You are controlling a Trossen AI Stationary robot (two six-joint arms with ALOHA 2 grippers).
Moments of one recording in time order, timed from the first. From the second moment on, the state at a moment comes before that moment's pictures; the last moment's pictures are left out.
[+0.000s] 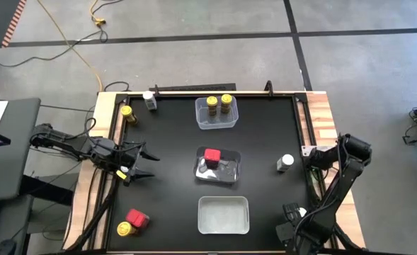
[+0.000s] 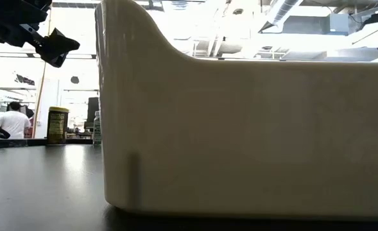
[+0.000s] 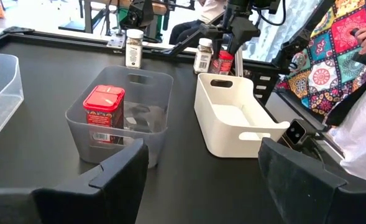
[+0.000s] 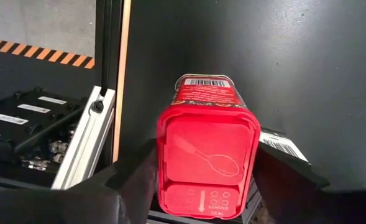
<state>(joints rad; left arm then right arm) -0.28 0.30 0.29 -0.14 -0.09 -0.20 1.04 1.72 1.27 -1.03 -0.09 0.83</state>
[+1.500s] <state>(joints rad) -0.28 0.30 0.29 -0.14 -0.09 -0.21 0.83 1.72 1.27 -1.00 0.00 0.87</state>
